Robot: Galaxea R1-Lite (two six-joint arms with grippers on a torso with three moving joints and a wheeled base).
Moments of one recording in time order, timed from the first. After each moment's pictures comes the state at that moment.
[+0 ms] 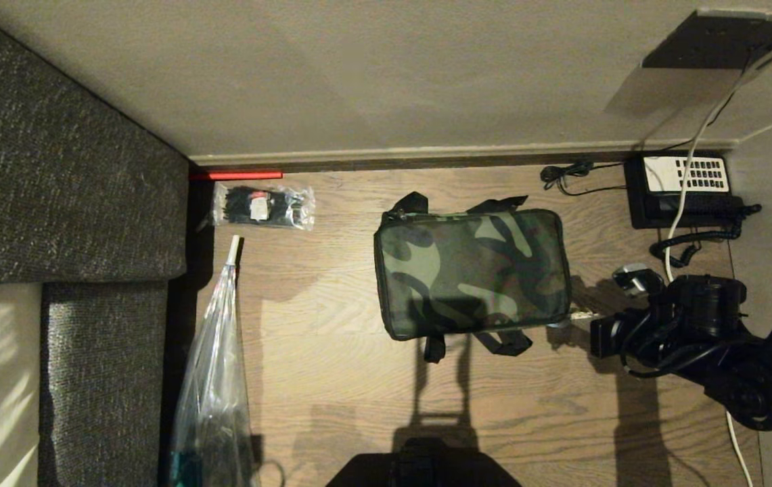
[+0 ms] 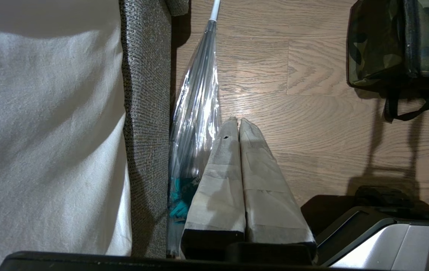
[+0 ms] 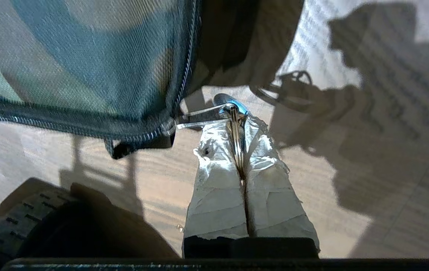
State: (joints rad) left arm 0.00 0.00 0.00 0.01 0.01 -0.01; right arm 0.00 2.08 -0.54 -1.15 0.30 -0.08
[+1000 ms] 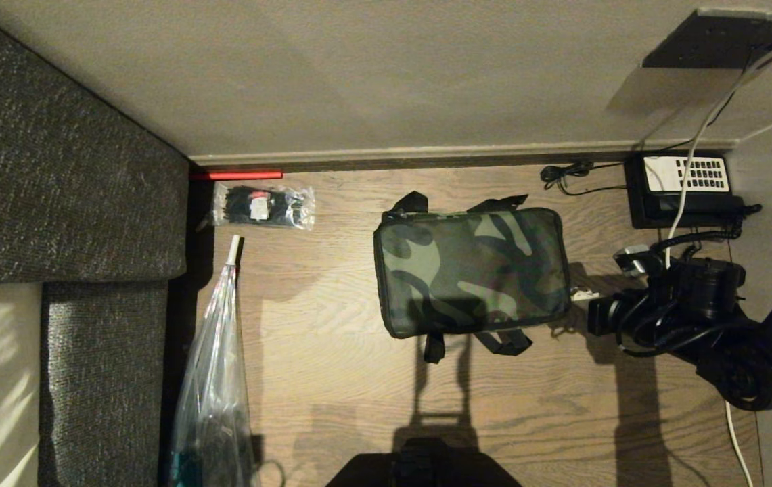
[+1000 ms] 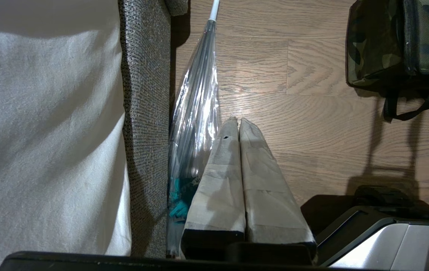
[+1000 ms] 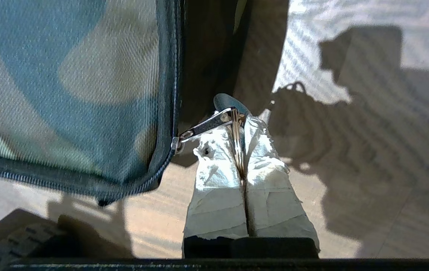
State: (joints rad) left arm 0.00 0.00 0.00 0.01 0.00 -0.01; right arm 0.00 2.09 -0.63 -1.15 0.30 -0.07
